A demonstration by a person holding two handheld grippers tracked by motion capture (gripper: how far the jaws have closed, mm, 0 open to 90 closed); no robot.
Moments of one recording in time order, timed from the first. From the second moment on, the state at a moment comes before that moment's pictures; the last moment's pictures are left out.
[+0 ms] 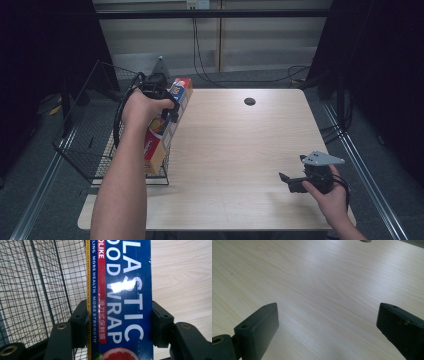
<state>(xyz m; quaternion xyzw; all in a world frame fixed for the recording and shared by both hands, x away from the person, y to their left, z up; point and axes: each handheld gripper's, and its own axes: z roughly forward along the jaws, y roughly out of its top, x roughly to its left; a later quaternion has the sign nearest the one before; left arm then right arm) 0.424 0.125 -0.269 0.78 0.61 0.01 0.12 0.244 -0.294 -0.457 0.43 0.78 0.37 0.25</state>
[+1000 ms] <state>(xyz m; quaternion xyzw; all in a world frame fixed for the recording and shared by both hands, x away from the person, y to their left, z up) 0.425 0.162 -0.250 0.77 0.63 0.02 0.13 0.244 -0.293 -0.457 0.43 0.78 0.37 0.25</state>
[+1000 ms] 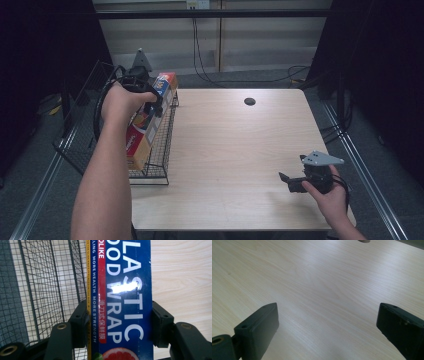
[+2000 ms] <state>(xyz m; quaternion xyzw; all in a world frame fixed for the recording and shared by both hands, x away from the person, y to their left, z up) 0.422 0.195 -0.234 0.74 0.66 0.03 0.13 0.244 -0.293 -0.458 0.43 0.78 0.37 0.25</state>
